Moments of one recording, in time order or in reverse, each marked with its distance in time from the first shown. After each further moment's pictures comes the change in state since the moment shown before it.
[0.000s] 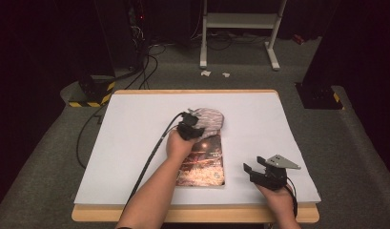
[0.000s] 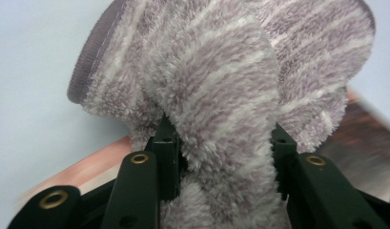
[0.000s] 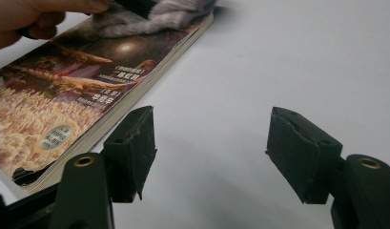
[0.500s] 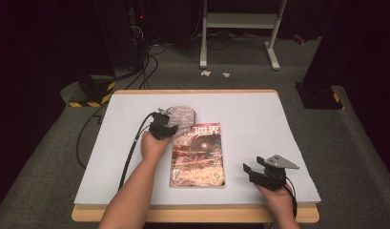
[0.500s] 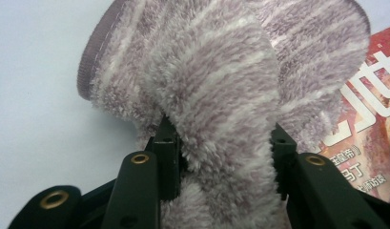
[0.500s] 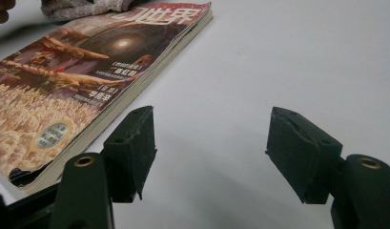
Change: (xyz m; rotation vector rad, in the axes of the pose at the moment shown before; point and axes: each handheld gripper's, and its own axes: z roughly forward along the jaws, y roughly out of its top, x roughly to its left) left arm 0.066 -0.032 -0.032 0.000 0.092 -0.105; right arm 0.001 -0.001 0.002 0.010 -0.009 -0.006
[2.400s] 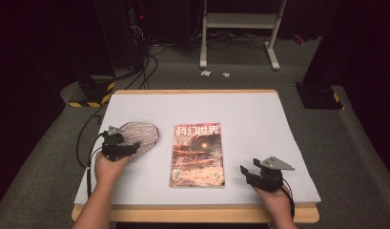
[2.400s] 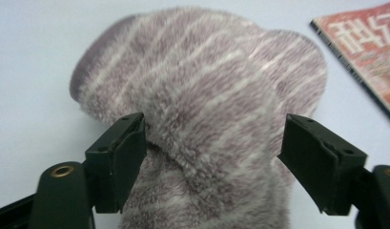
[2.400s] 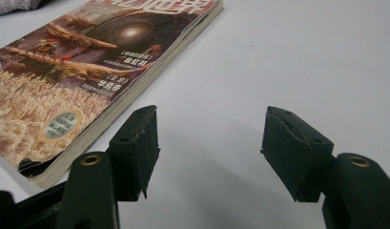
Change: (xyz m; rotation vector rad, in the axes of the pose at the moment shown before) left arm 0.083 -0.091 -0.113 -0.069 0.066 -0.110; right arm 0.010 -0.002 0.003 0.027 0.000 -0.025
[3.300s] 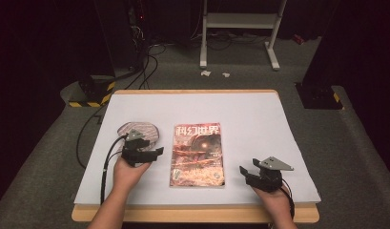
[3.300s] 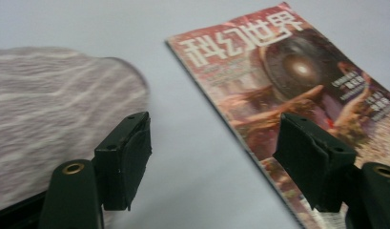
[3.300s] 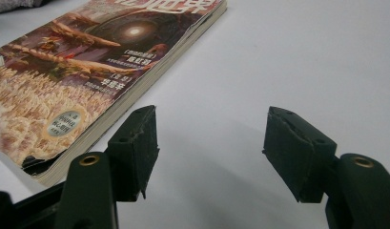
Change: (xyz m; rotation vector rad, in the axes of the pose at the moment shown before) left arm -0.080 0.007 -0.005 -0.036 -0.257 0.095; right arm 0.002 0.000 0.000 0.001 0.005 -0.013
